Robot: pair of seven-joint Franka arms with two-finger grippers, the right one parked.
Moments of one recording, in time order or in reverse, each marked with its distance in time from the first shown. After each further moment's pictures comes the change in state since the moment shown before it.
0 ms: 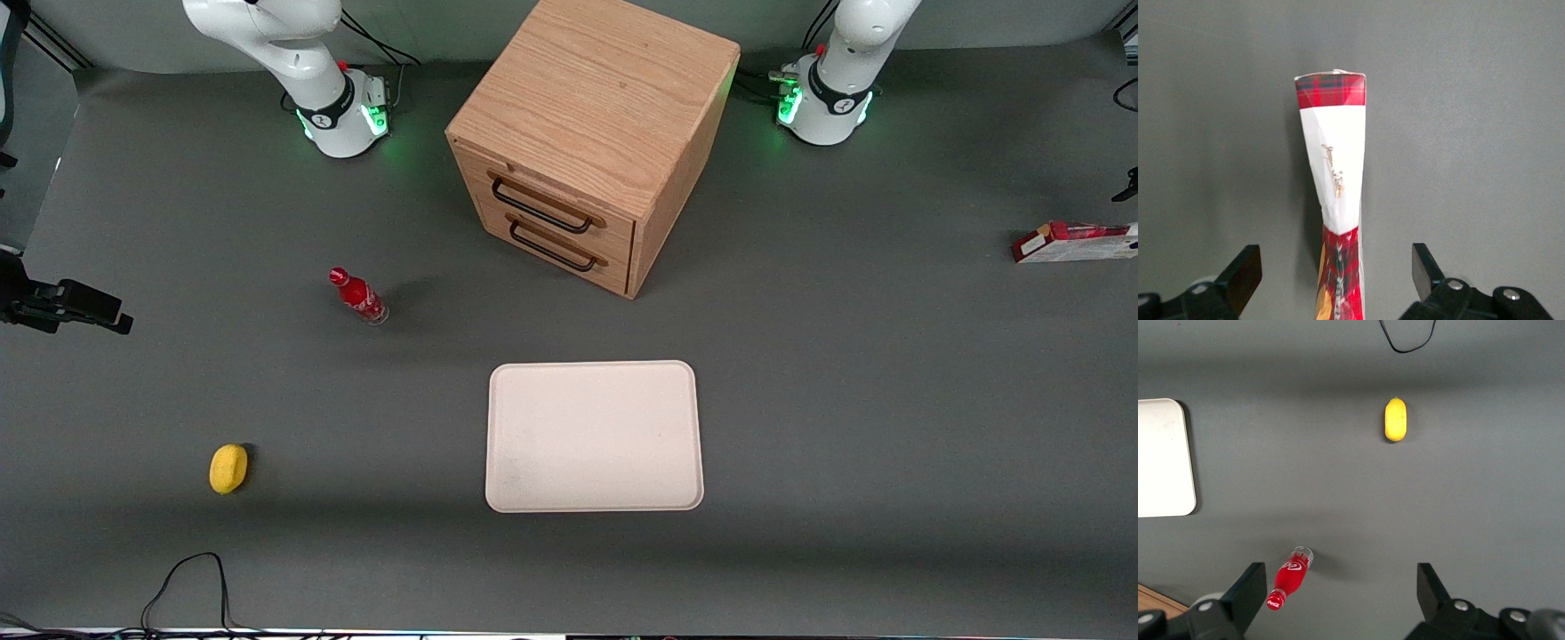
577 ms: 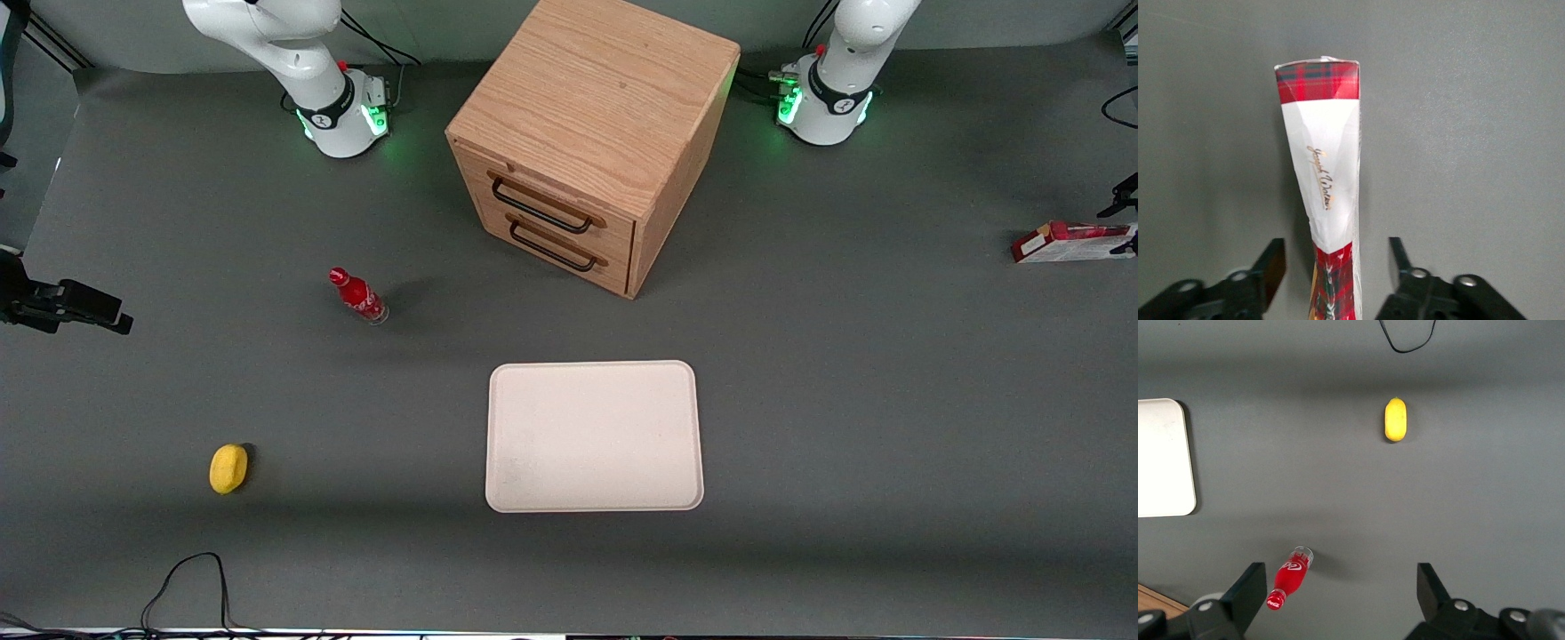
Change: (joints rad) arm -0.004 0.034 -0.001 0.001 0.000 0.027 0.000
